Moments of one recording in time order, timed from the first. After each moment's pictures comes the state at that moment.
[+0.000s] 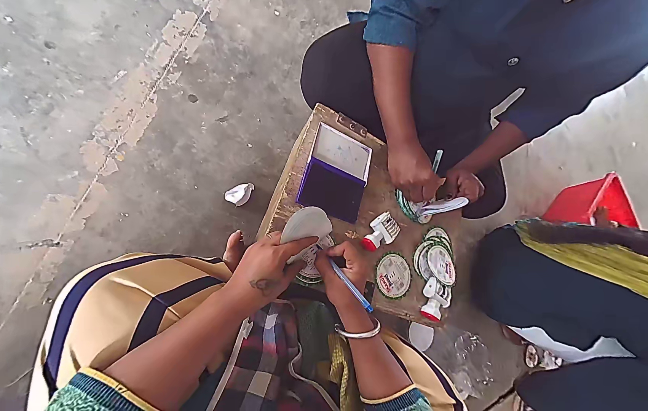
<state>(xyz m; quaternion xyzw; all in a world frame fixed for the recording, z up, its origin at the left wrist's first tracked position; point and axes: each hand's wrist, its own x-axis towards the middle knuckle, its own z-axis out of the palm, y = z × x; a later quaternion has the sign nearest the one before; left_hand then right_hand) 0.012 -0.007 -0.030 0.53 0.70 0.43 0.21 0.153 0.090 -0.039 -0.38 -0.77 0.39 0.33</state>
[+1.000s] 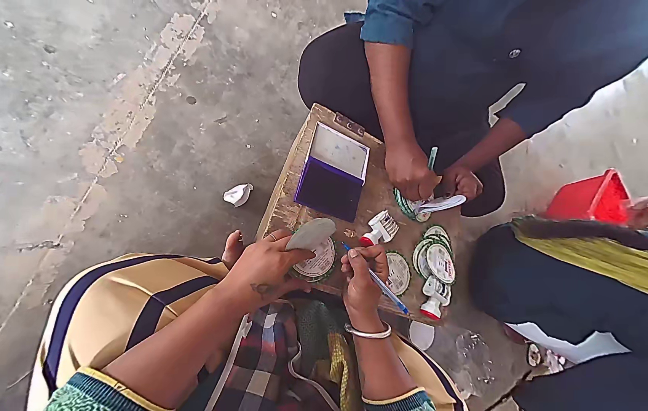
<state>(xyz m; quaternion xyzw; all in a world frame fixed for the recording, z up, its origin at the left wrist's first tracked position) 0.003 -0.008 -0.036 0.64 0.64 0.40 0.15 0.164 0.097 -0.031 -0.35 -0.56 0.58 0.47</state>
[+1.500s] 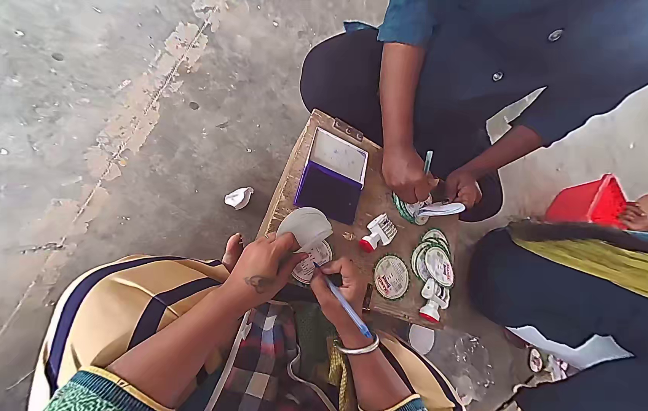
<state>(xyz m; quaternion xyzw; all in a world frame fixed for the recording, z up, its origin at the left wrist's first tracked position) 0.008 -0.006 -0.034 0.53 0.70 0.45 0.18 0.167 0.077 -0.037 -0.32 -0.79 0.39 0.35</state>
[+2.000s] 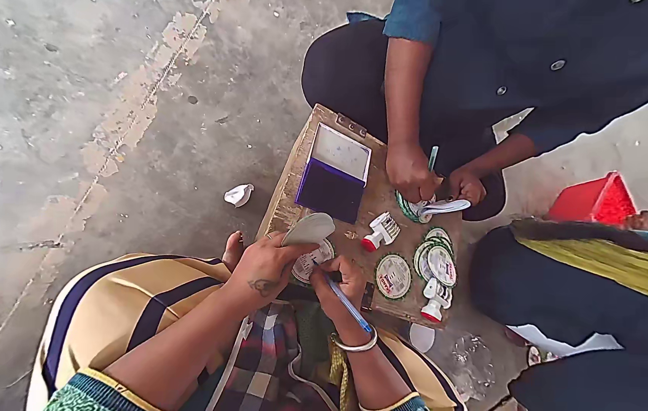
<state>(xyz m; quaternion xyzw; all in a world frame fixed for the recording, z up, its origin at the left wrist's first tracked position) 0.010 -0.006 -0.033 0.56 0.68 0.45 0.16 0.162 0.075 -0.040 -0.36 -0.78 0.40 0.33</state>
